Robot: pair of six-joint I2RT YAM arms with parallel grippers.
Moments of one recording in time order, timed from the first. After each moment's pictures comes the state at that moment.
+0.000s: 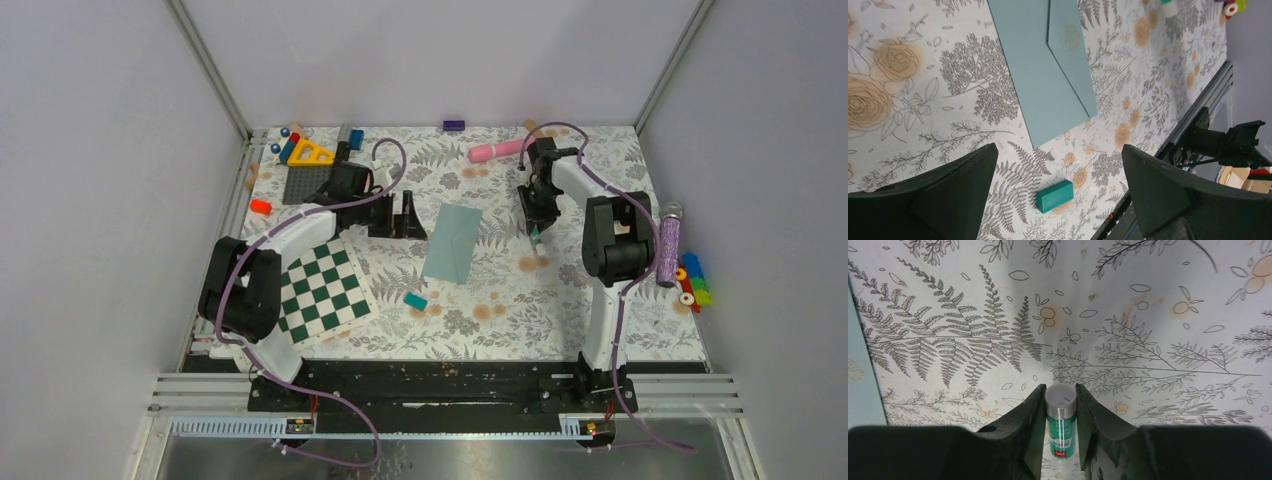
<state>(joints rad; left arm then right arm) -0.35 1.68 1.12 -0.28 0.64 -0.31 0.17 2.11 1.63 -0.93 -0.03 0.02</state>
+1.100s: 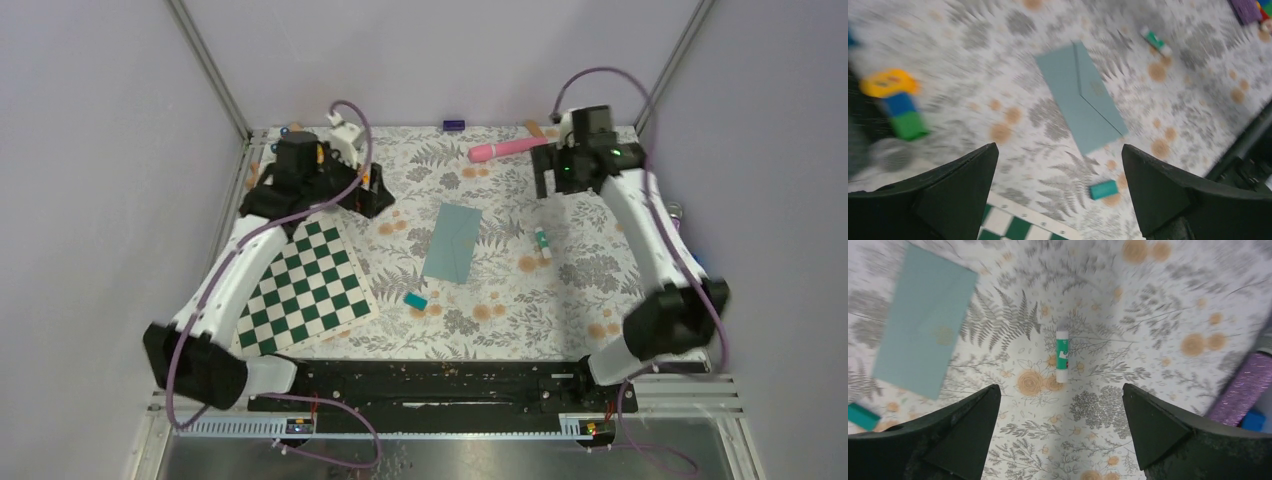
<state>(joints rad) -0.32 1.37 1.25 -0.49 0.51 0.00 0.17 1.68 1.59 -0.92 0.04 -0.03</state>
